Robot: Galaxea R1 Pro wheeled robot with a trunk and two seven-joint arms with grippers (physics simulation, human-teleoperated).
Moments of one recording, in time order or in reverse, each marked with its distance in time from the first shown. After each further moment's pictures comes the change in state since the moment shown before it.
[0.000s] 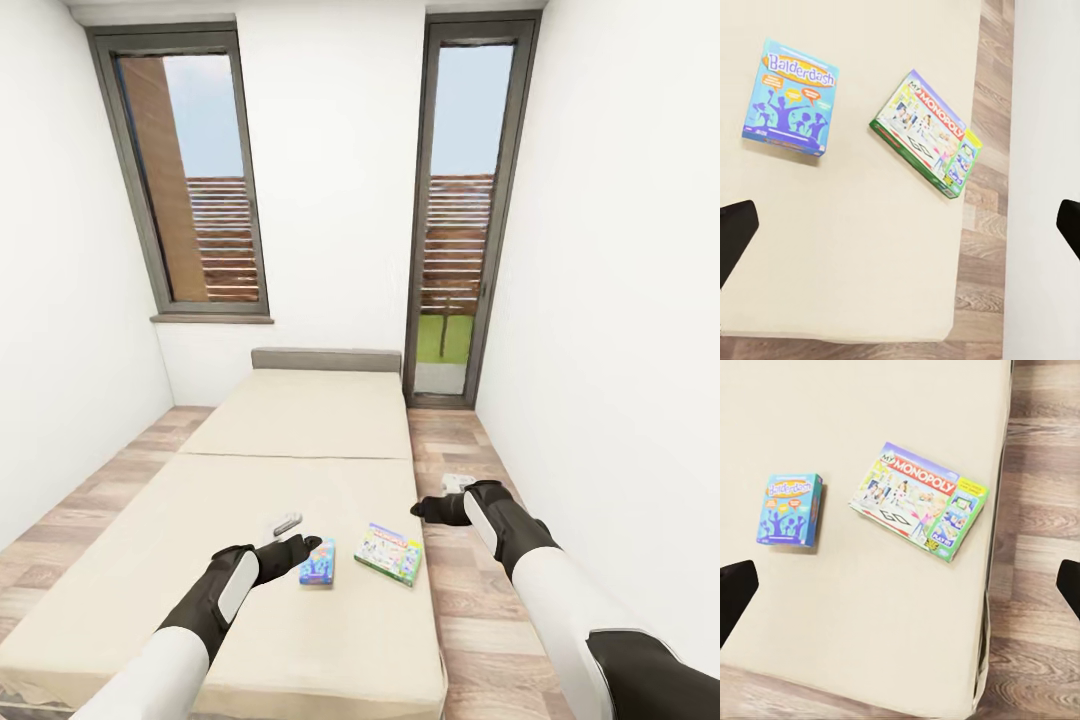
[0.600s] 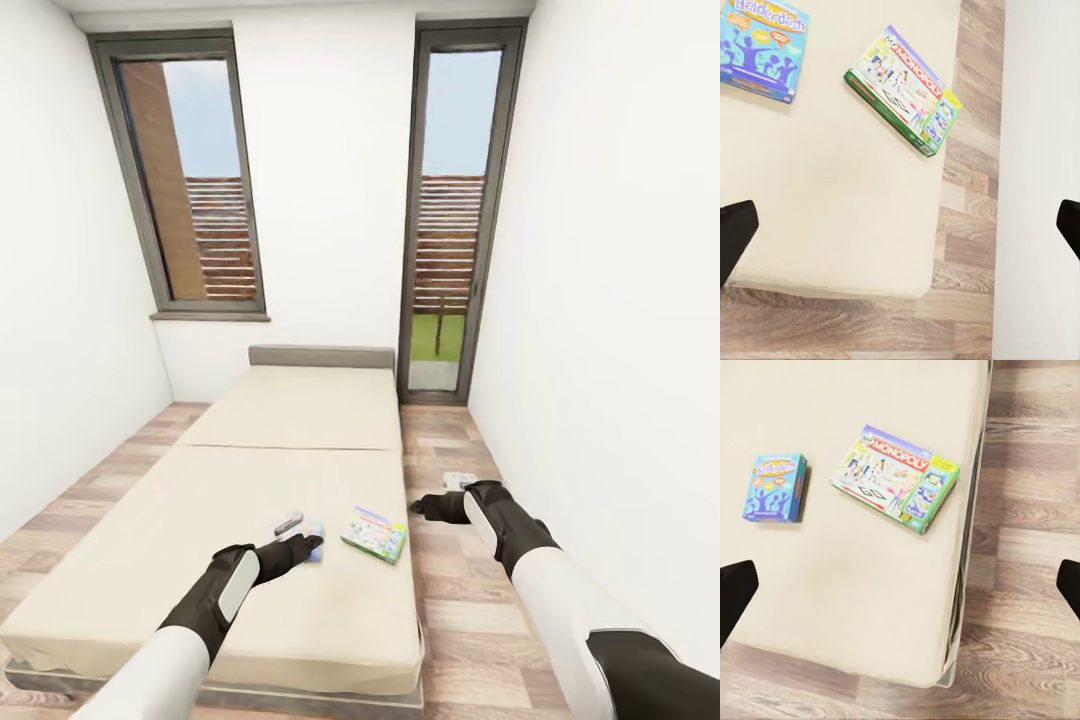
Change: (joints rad) left arm -0.002 -0.001 0.000 0.000 -0.003 0.003 -0.009; right arm 0.000 -0.001 0.003 0.001 0.001 -0.038 0.000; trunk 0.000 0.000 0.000
